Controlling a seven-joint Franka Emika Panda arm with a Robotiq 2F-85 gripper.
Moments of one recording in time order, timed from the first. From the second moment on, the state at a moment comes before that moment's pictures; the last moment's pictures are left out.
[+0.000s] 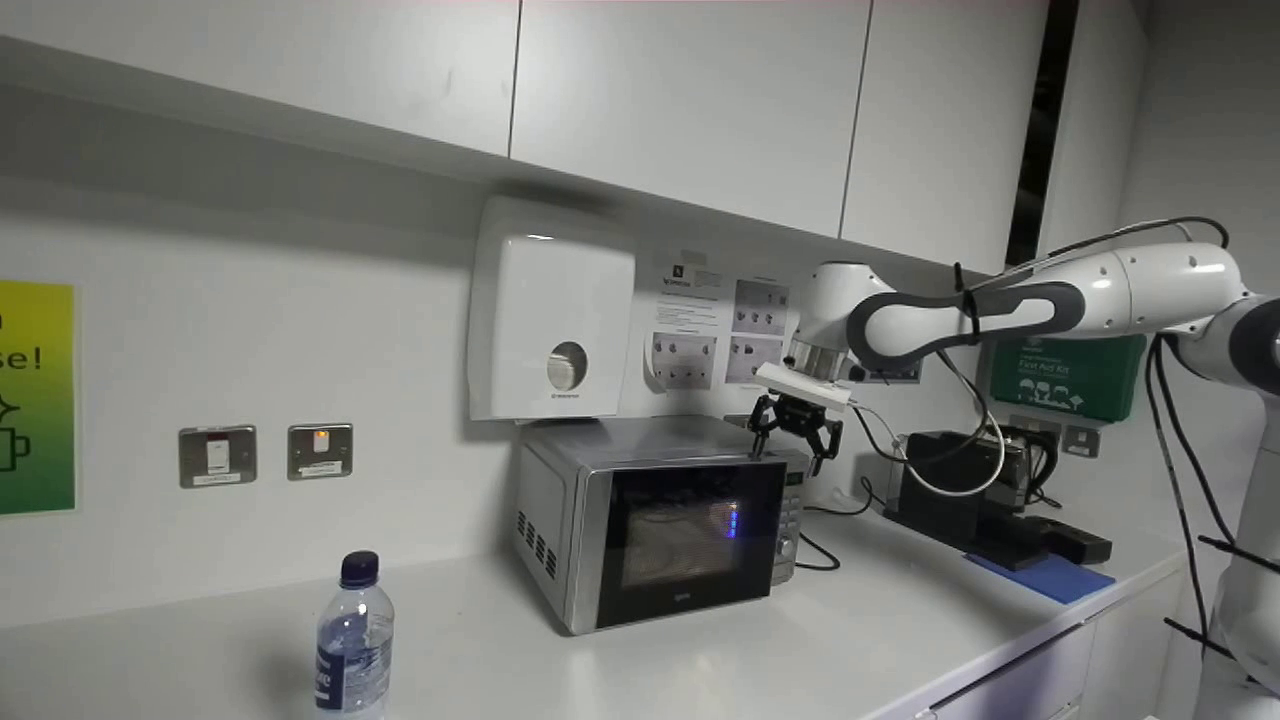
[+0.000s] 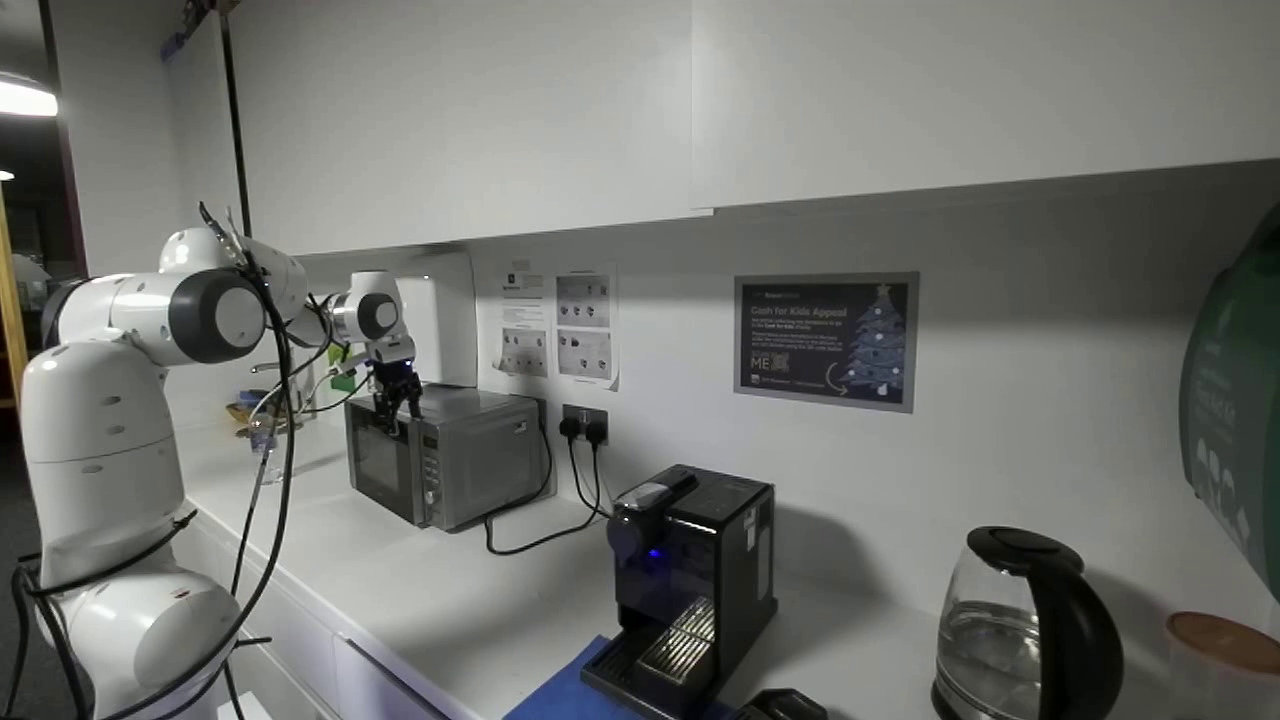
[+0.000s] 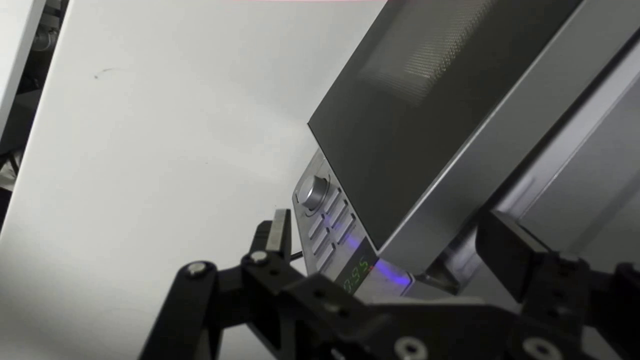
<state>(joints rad) 0.24 -0.04 0.37 -1.86 -0.07 2.01 1.65</state>
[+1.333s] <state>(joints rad) 0.24 -0.04 0.36 -1.89 -0.07 2.01 1.66</state>
